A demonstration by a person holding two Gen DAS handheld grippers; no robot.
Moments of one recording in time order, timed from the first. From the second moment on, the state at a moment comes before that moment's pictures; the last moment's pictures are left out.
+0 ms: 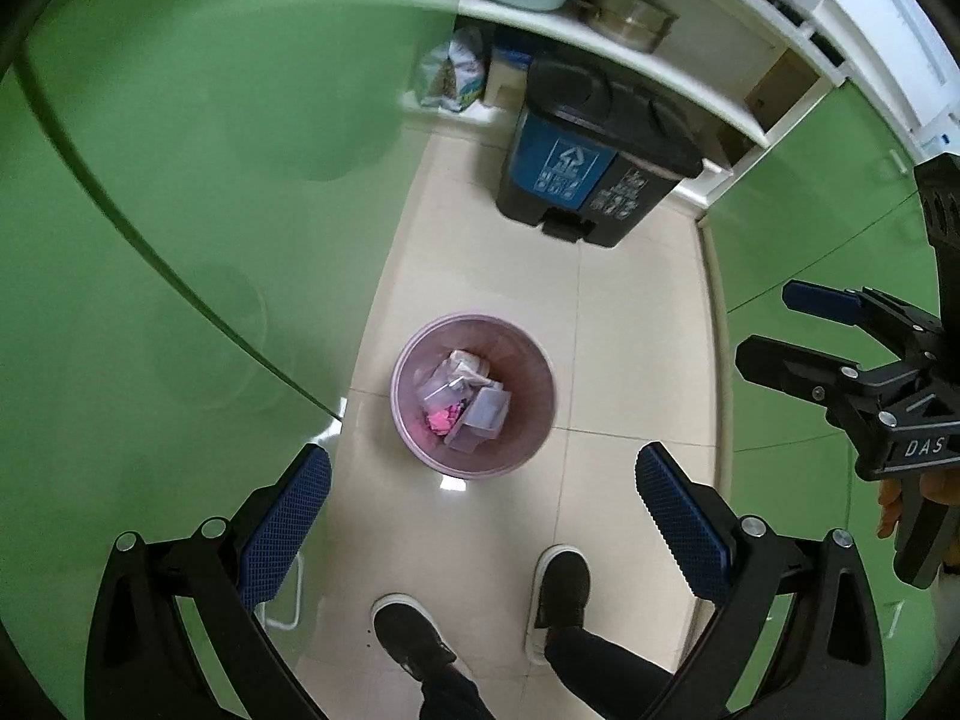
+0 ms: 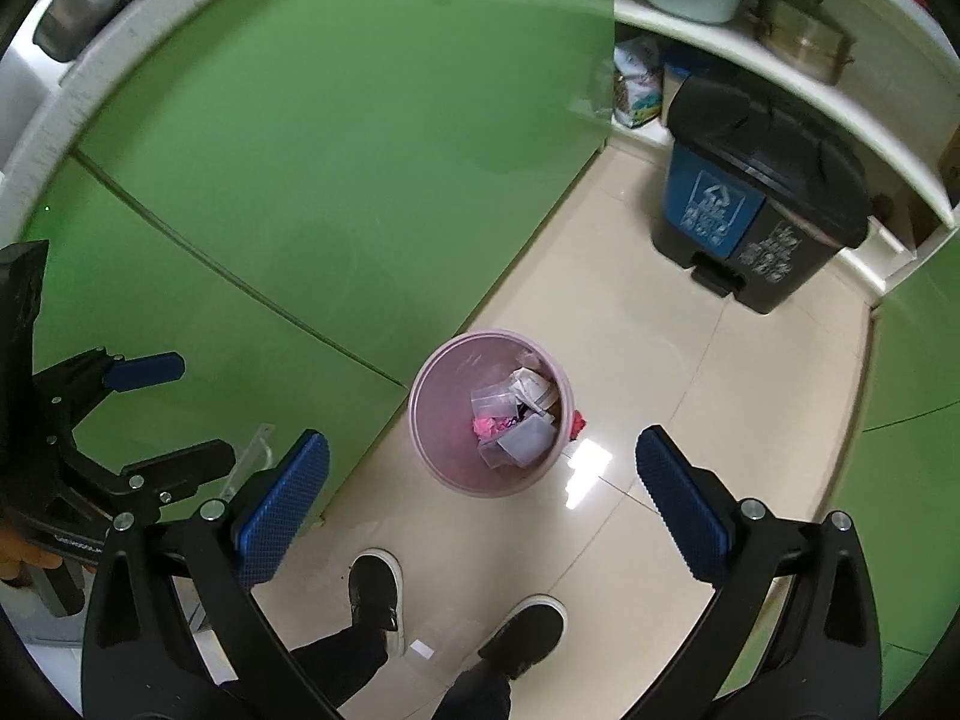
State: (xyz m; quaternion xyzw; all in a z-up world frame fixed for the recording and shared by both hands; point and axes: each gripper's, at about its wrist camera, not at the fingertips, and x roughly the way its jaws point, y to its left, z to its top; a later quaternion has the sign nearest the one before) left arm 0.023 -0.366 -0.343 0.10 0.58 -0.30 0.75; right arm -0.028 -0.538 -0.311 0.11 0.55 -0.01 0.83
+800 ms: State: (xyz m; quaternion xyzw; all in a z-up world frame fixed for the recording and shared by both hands) left arm -0.044 -0.159 -0.052 0.01 0.49 -0.13 0.86; right arm -0.038 -0.376 -0.003 0.01 0.45 0.14 0.88
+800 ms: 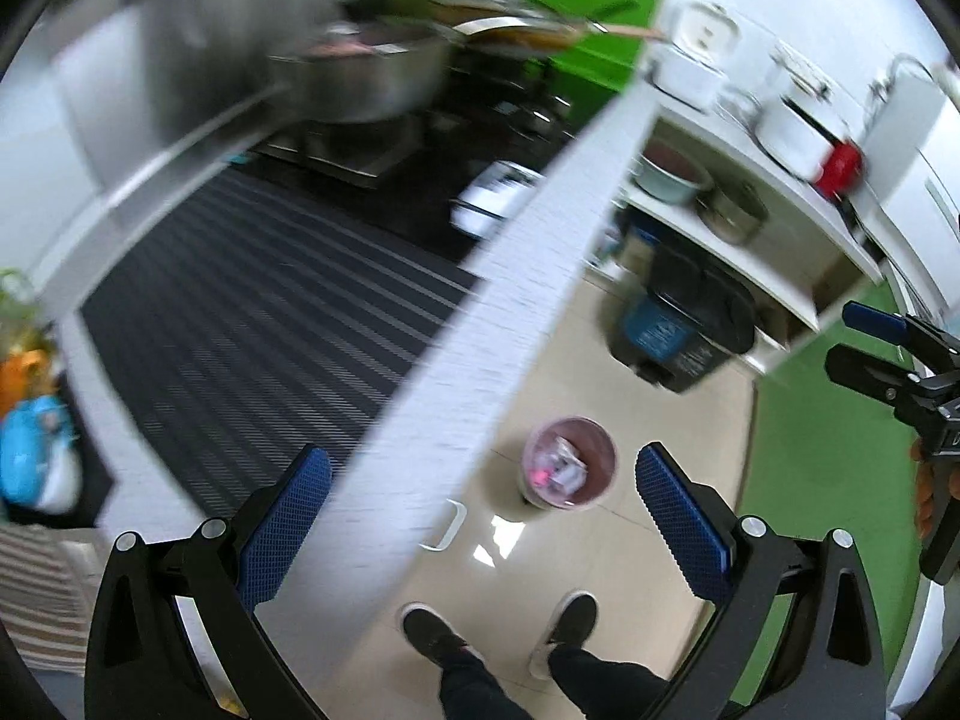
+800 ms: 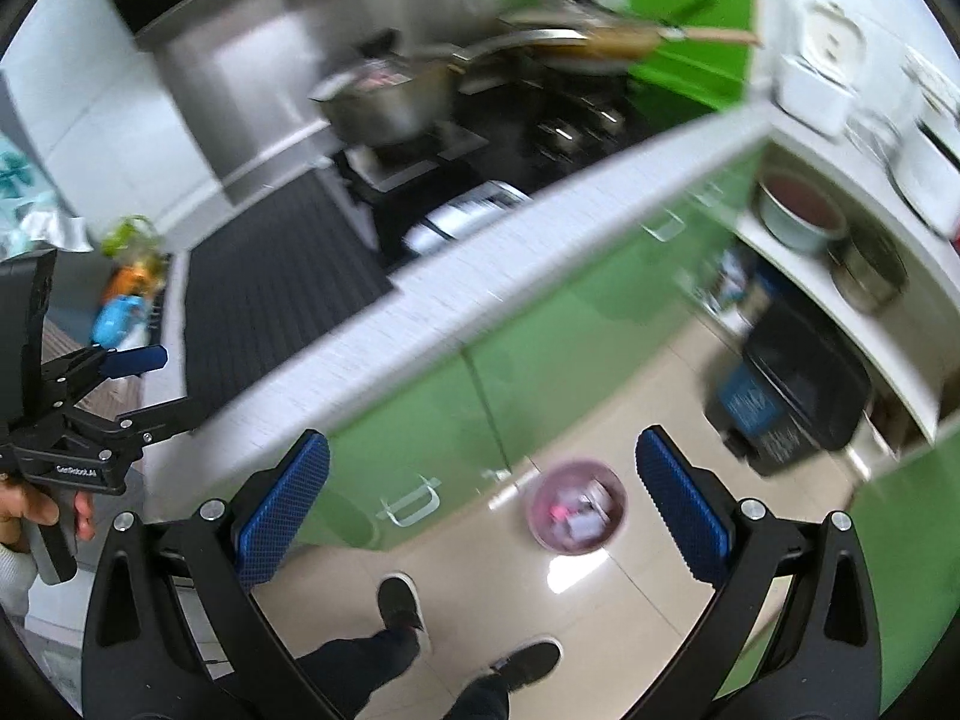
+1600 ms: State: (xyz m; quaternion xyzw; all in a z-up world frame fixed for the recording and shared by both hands) left arm -0.034 -0.021 -0.003 -0.06 0.44 0.05 0.89; right arm 0.054 -0.188 0.045 -0.09 0.40 0.34 0.85
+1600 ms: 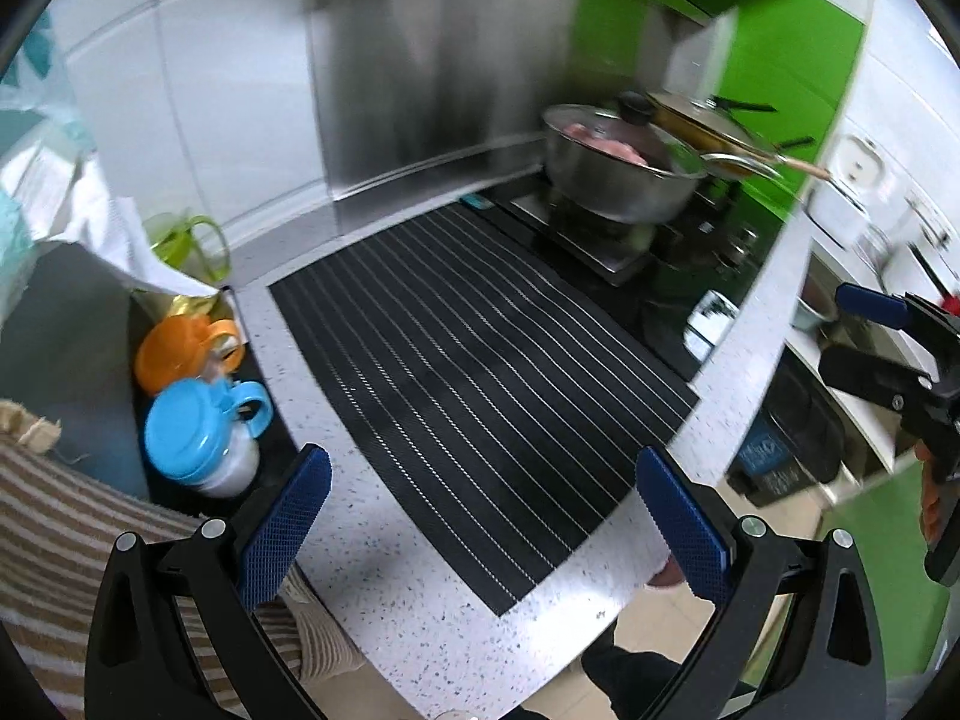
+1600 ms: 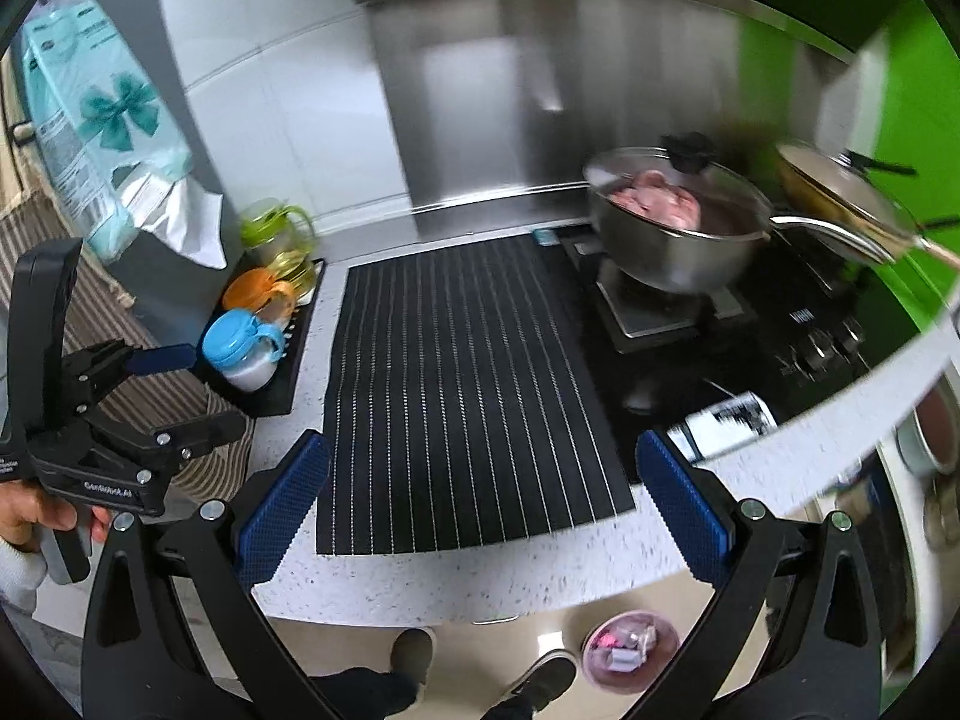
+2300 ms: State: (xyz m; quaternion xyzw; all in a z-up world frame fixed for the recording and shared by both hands) left arm -0.019 -0.026 -0.003 -0.10 0.46 0.08 0.88; right arm 0.091 -0.180 0.049 -0.13 0.39 0.42 0.81
